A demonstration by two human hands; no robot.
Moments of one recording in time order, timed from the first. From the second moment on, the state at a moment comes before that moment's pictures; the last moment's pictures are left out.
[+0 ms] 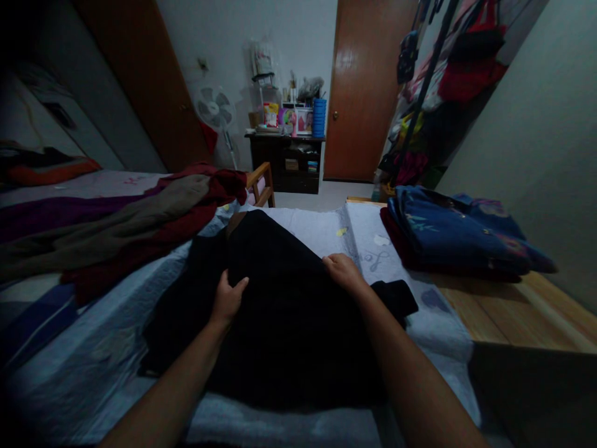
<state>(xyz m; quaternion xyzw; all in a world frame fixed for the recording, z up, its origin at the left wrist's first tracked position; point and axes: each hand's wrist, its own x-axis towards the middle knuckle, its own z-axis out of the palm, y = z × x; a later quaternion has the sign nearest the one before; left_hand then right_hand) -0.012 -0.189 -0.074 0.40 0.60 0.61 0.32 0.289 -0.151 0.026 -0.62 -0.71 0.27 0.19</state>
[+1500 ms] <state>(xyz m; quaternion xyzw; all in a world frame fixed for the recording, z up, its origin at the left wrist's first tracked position) -0.009 -0.191 -0.069 0.41 0.61 0.61 0.29 0.278 -0.112 -0.007 -0.60 -0.68 0.40 0.14</state>
